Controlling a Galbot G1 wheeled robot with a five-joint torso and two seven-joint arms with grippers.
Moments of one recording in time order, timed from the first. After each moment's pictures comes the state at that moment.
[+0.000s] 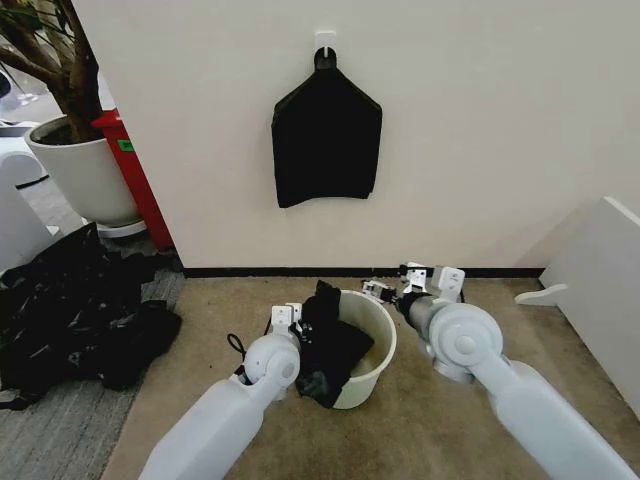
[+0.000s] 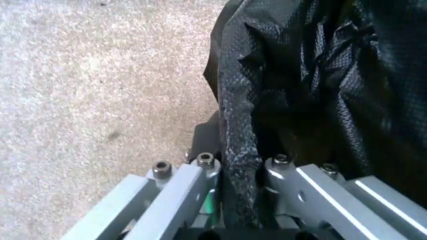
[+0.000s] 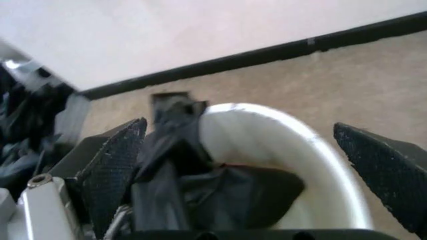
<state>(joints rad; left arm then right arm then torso) 0.88 -1.21 0.15 -1.71 -0.94 0.66 -0.72 -0.83 1.02 0.00 2.06 1.39 -0.58 0.86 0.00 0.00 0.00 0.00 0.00</state>
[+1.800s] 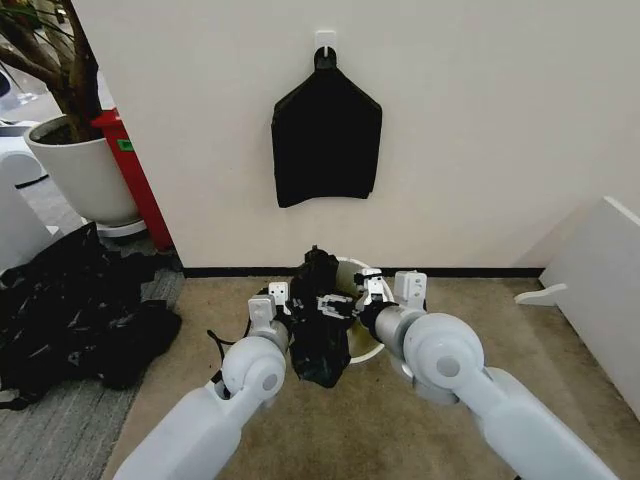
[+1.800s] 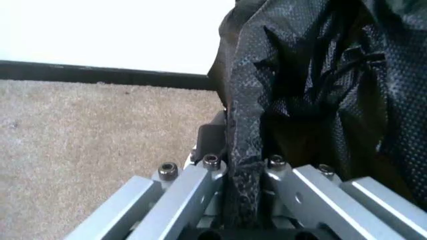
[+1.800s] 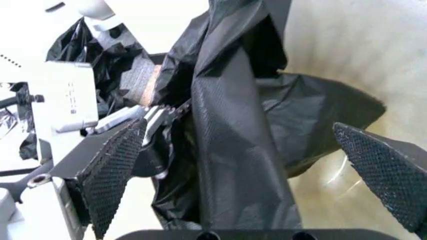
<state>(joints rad) 0.95 -1.14 0.06 -1.96 -0.86 0.47 -0.72 -0.81 1.05 -0.12 2.19 1.40 -0.63 0.87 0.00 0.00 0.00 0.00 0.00</state>
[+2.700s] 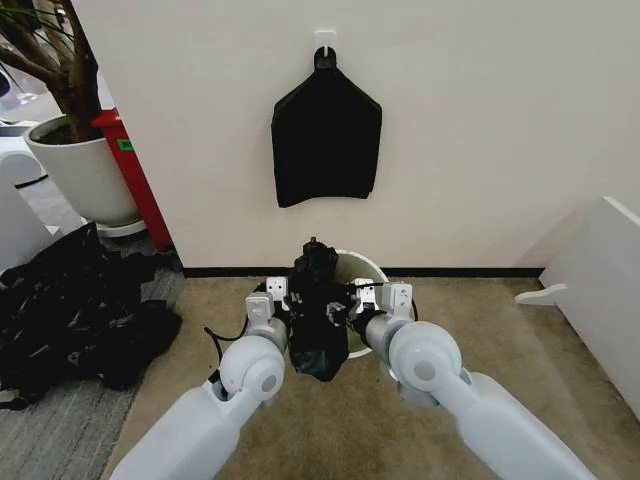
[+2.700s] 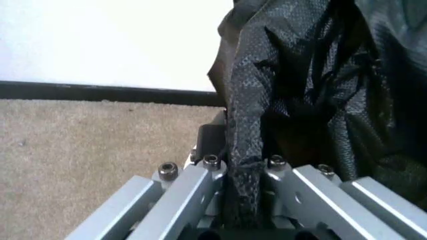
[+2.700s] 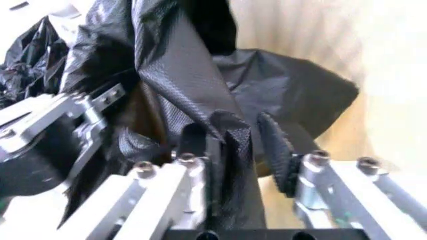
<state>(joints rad) 0.96 -1.13 0.05 -1.99 -0.82 0.45 -0.70 -0.83 1.06 -0.13 2.10 1.28 -0.60 0.83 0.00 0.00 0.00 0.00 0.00</state>
